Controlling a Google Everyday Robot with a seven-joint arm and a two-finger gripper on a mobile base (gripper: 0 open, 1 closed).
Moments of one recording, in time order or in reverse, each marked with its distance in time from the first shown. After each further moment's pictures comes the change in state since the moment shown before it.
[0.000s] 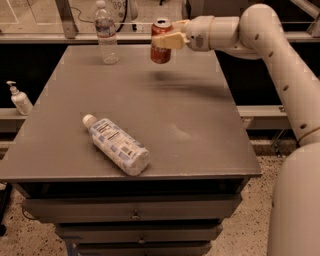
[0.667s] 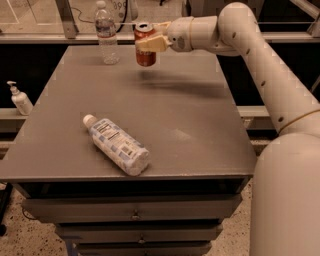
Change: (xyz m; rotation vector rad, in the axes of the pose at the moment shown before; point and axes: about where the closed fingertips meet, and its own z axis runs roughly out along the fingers) arm 0.003 0.017 0.049 -0.063 0.035 -0.051
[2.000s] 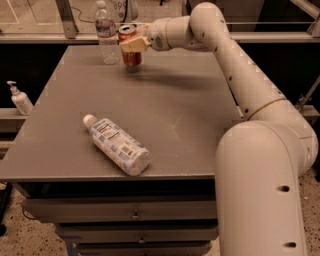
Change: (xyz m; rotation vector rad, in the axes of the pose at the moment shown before) arm 0.012 -0.015 0.073 0.017 0.062 0.001
